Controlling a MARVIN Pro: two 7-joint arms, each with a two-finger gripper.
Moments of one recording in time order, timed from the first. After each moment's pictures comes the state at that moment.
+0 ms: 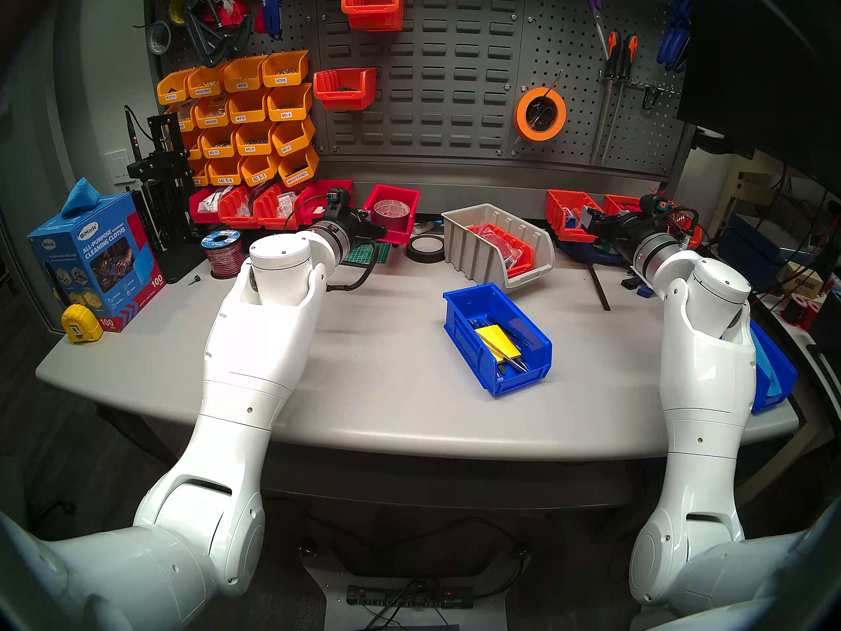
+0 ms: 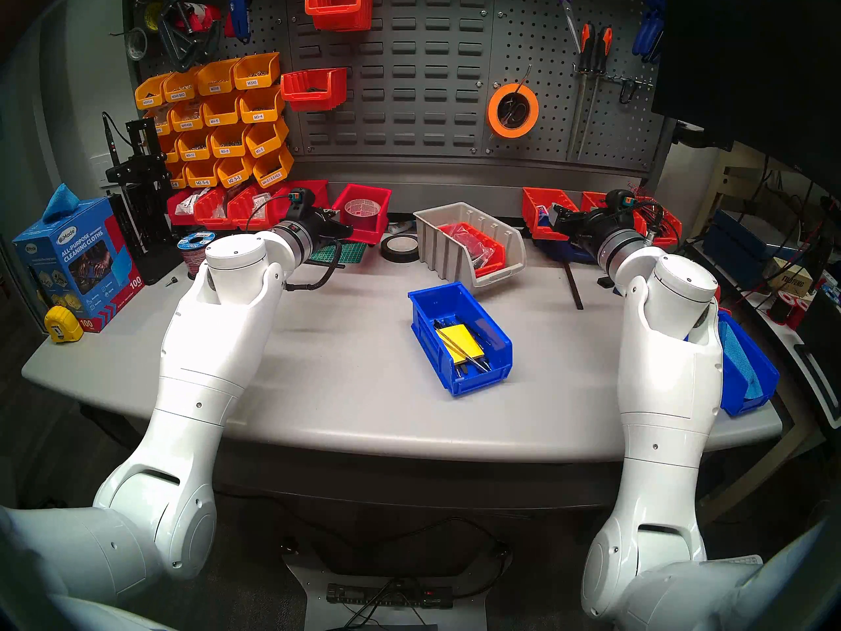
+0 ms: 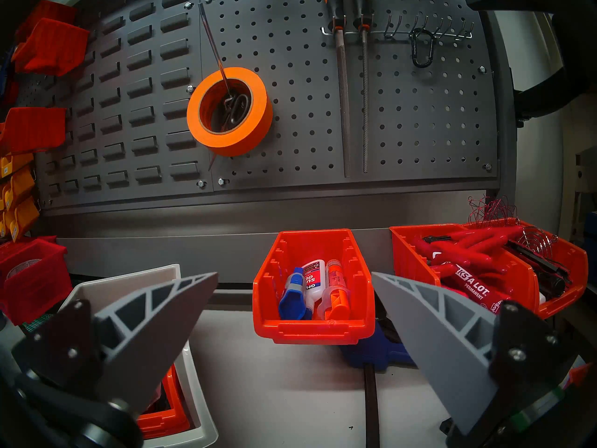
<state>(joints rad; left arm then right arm) 1.02 -1.45 -1.44 -1.48 -0.17 0.50 -0.13 -1.23 -1.35 1.88 -1.75 0.19 0.55 0.31</state>
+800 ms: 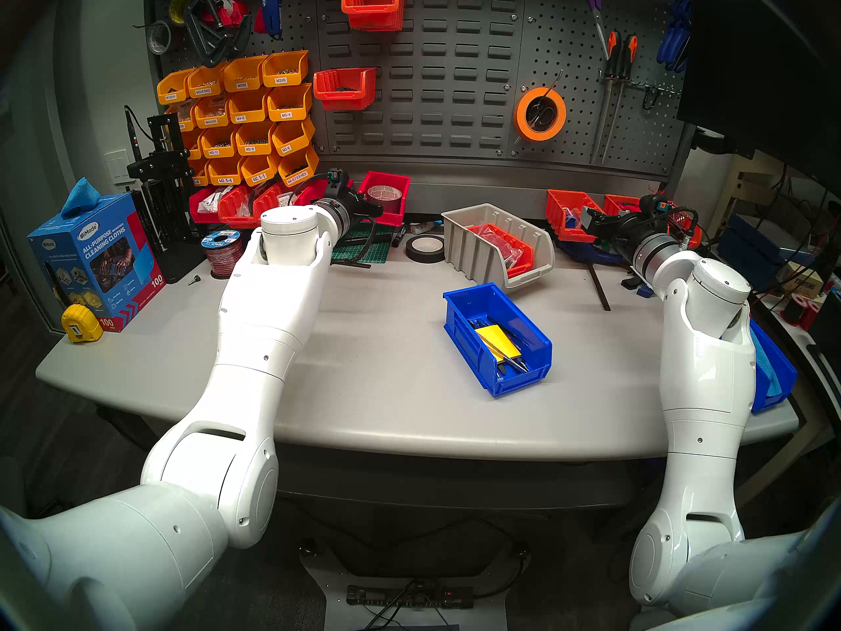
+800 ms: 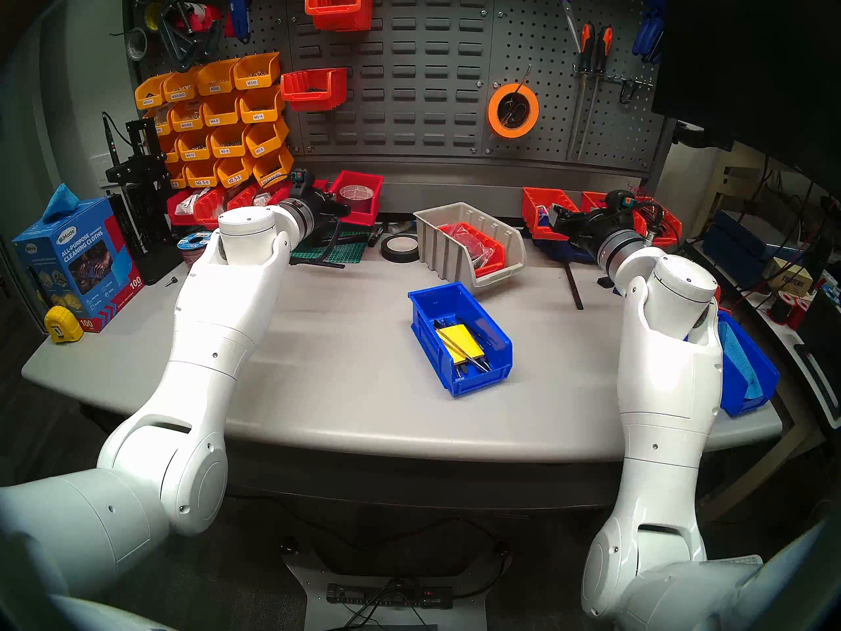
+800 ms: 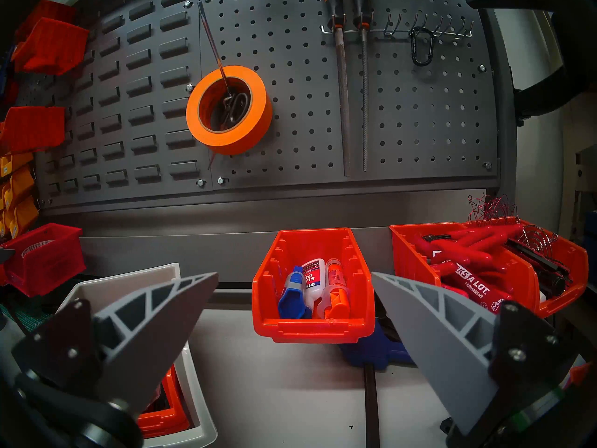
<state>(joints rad) 0.83 -1.50 -1.46 -1.24 -0.10 0.48 -0.13 -1.23 -1.35 1.88 -1.74 0.19 0.55 0.31</state>
